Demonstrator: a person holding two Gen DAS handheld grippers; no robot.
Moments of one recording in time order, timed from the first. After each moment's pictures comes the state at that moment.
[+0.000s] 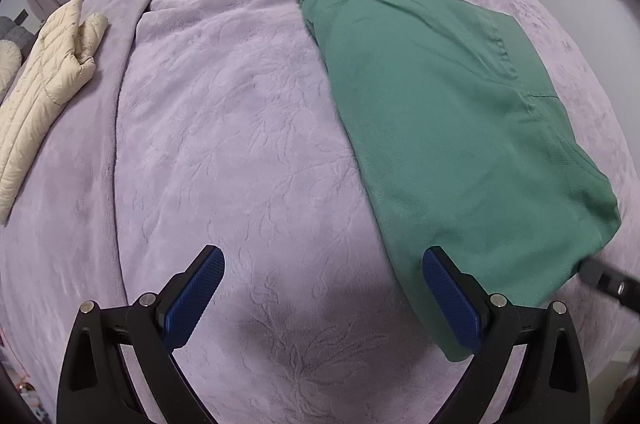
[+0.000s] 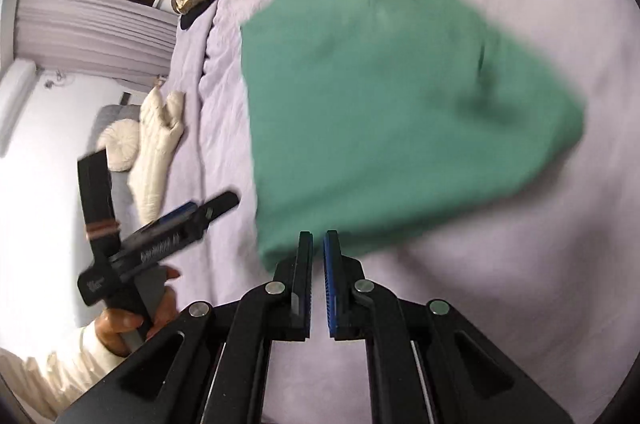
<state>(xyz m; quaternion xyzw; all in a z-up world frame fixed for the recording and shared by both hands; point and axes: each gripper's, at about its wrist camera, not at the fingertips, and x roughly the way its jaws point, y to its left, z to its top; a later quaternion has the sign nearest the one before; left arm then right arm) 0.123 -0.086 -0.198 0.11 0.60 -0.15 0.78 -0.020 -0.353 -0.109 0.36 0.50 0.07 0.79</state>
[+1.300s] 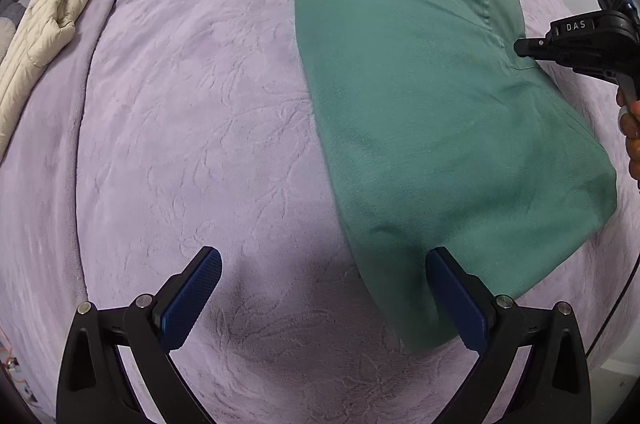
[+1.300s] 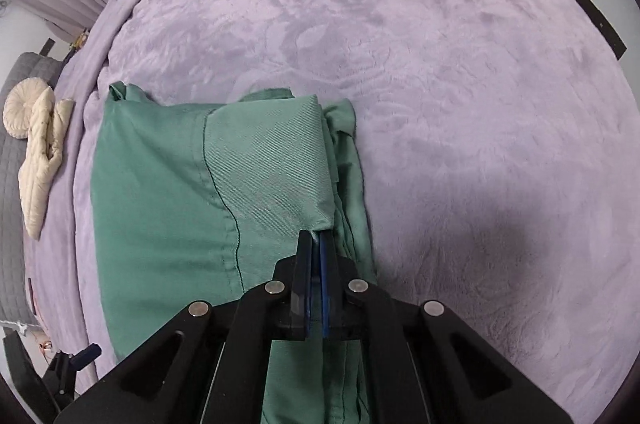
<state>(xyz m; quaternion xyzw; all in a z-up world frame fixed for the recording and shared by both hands) 0.090 -0.112 -0.226 0.09 0.64 -0.13 0.75 0.157 -0.431 -0.142 0.21 0.58 0.01 0.79</state>
